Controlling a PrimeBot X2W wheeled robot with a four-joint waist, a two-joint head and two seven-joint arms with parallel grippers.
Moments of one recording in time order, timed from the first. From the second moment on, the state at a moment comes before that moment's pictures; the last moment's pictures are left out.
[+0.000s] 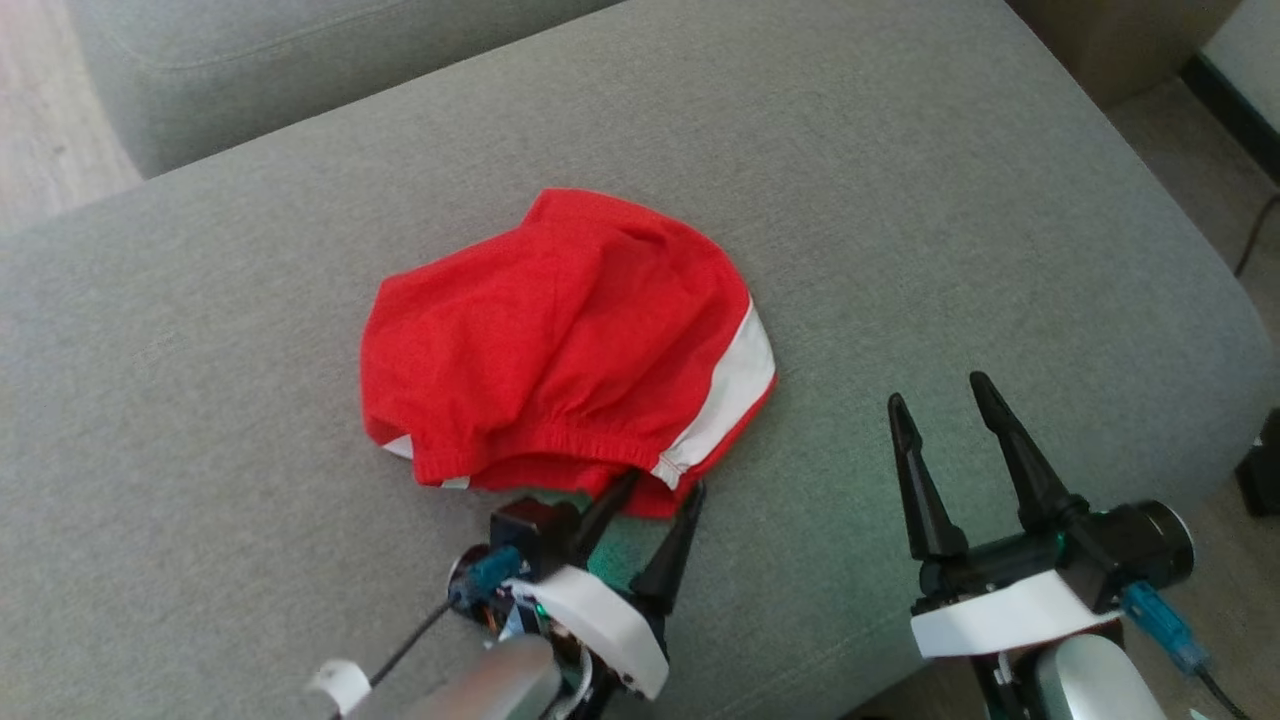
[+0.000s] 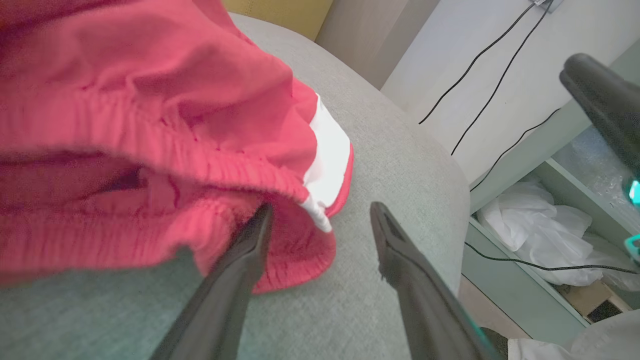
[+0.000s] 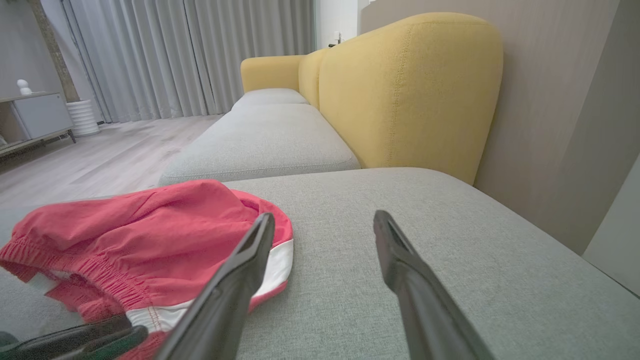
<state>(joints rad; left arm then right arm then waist) -0.40 0.05 -0.94 0.63 -0.79 -0.06 -0.25 0.01 -0.04 0.16 0.09 0.06 0.13 -0.26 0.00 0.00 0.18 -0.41</state>
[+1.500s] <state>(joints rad) -0.43 0.40 -0.67 0.29 -0.55 0.02 -0.22 0.00 -0.05 0.20 0.23 0.06 0.13 -0.26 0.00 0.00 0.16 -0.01</state>
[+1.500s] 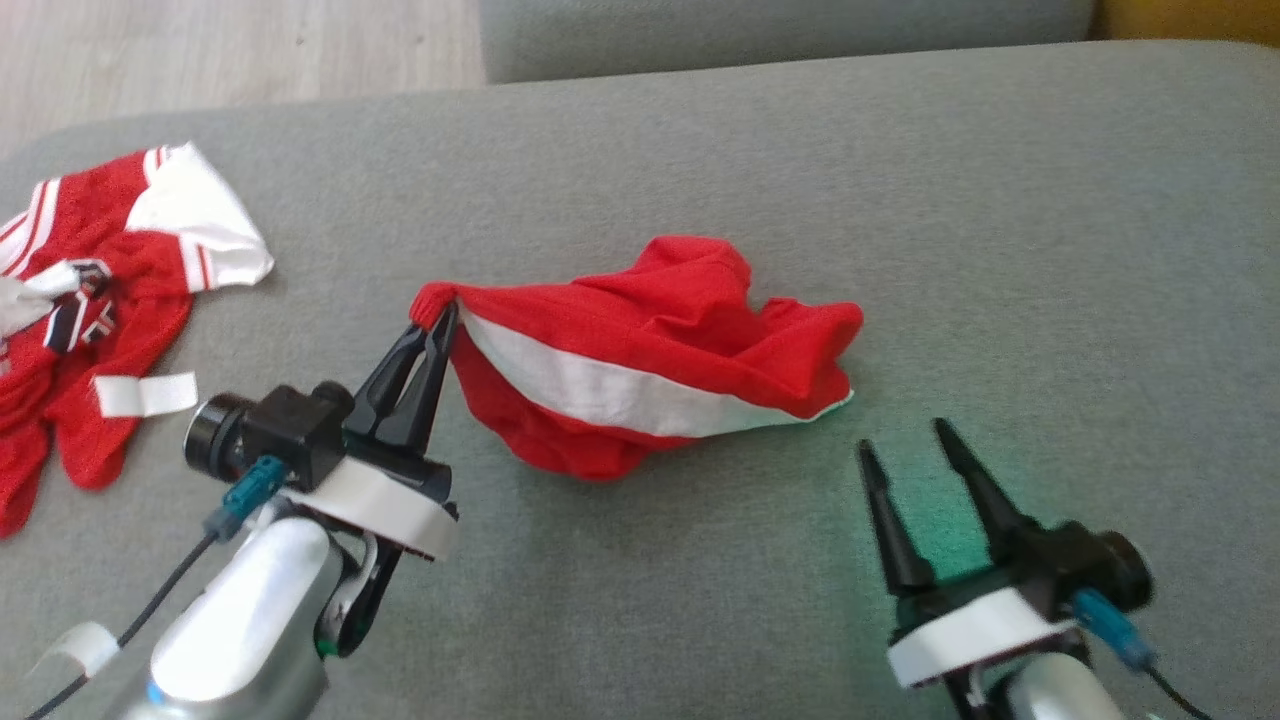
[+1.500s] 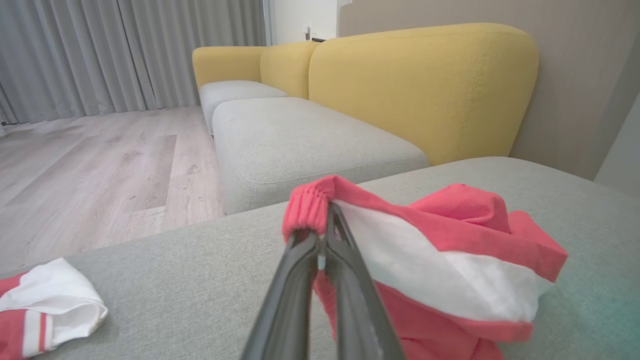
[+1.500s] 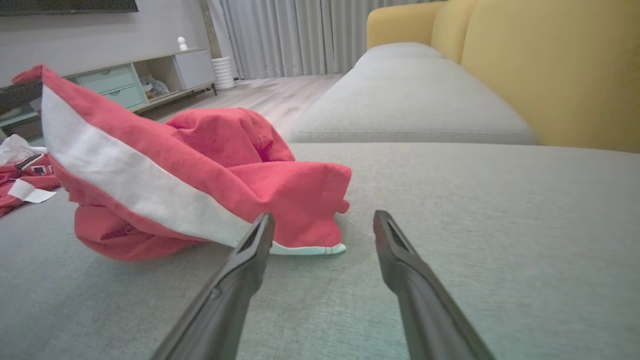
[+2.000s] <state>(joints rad) -0.51 0.40 -0.68 0.31 -0.52 0.03 -0.21 -0.19 -0.10 0.27 0.53 0.03 0.13 -0.26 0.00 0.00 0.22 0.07</state>
